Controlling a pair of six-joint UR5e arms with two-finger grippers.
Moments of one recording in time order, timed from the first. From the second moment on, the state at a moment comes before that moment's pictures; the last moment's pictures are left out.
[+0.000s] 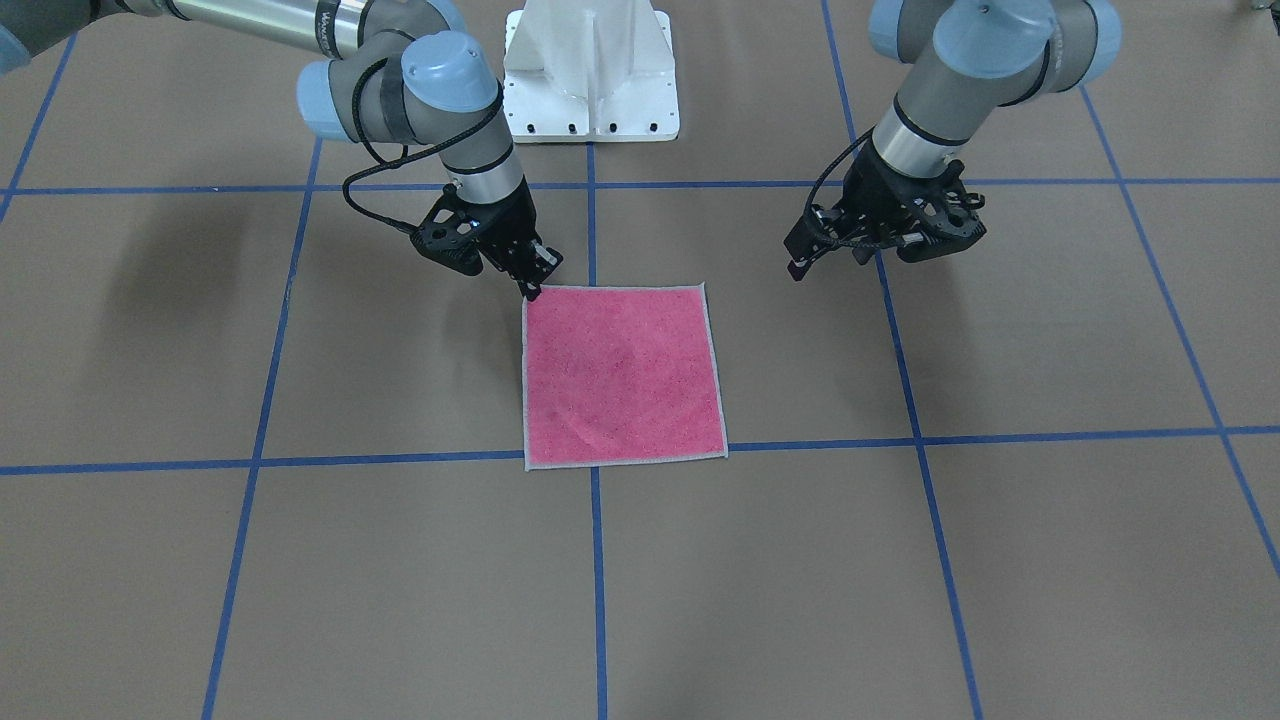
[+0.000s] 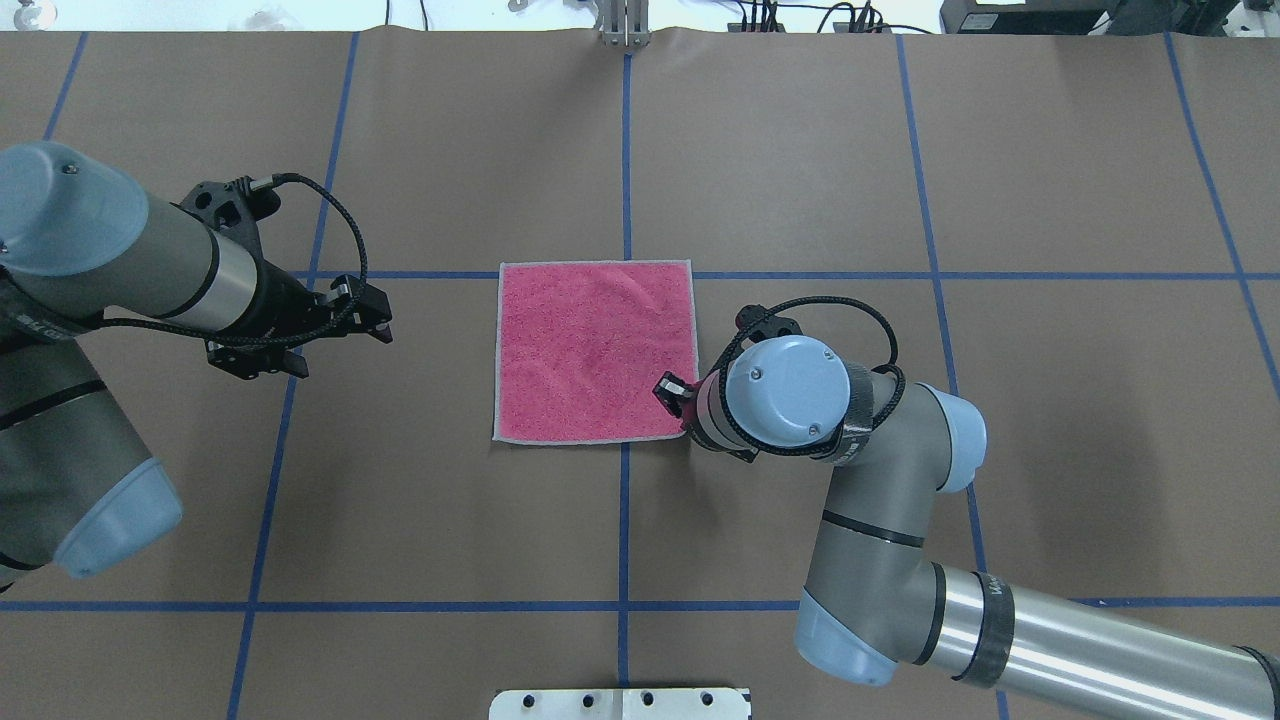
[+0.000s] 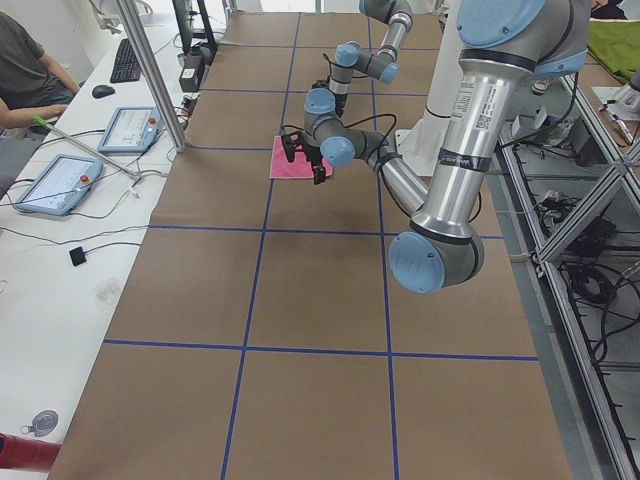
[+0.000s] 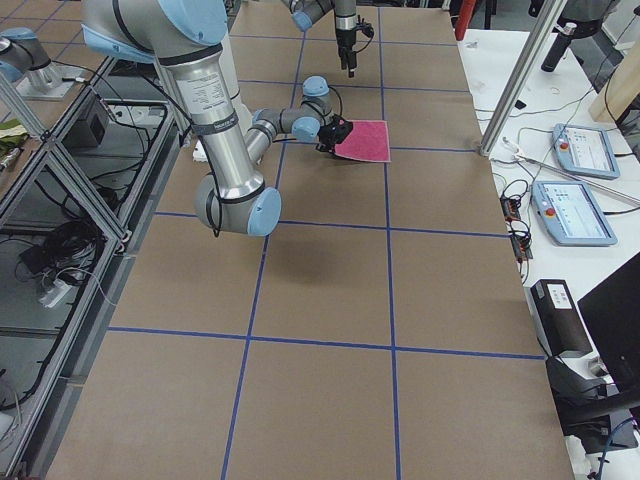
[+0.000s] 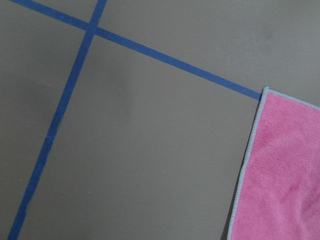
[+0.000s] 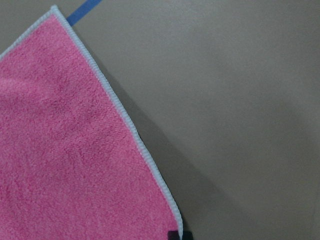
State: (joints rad) left arm -0.71 -1.87 -1.95 -1.79 -2.03 -1.49; right arm 0.40 -1.04 1.70 -1.30 1.70 1.93
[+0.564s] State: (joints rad) left arm -0.67 -1.93 -1.91 -1.79 -2.02 -1.55; right arm 0.38 -1.07 1.77 -1.35 1.69 2.01
